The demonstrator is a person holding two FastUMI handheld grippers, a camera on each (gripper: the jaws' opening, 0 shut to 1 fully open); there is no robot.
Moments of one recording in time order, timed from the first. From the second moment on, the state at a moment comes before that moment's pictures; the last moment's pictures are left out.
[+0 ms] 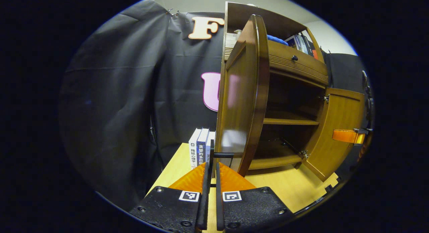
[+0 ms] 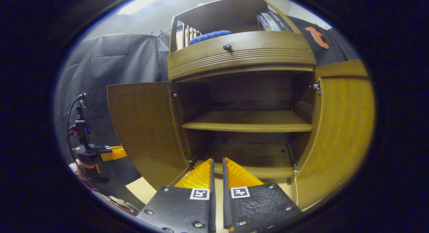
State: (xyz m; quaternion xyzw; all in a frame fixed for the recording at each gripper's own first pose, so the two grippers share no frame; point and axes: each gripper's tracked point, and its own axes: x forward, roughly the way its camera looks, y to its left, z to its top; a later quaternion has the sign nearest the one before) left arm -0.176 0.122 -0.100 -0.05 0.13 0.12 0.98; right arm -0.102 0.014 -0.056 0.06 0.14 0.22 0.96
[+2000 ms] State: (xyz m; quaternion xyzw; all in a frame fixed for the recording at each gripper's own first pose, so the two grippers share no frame) left arm -0.081 -0.089 0.012 -0.05 0.02 -0.09 0.99; right arm -0.115 -0.118 0.000 0.04 0.06 0.06 1.00
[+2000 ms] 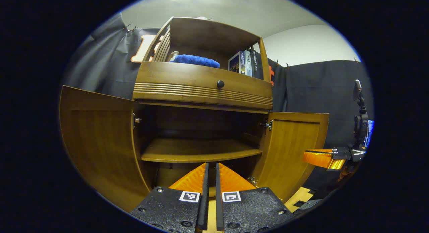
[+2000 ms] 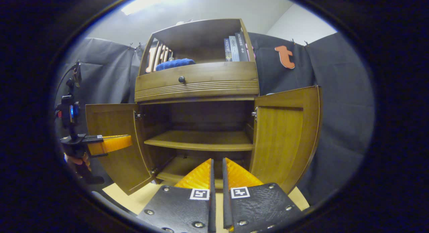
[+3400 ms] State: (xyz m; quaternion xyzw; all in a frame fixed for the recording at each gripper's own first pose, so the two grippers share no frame) left arm -0.047 -0.127 0.067 -0.02 -0.07 -0.06 1.00; right arm -0.117 -0.109 0.032 0.07 -0.01 0.04 1.00
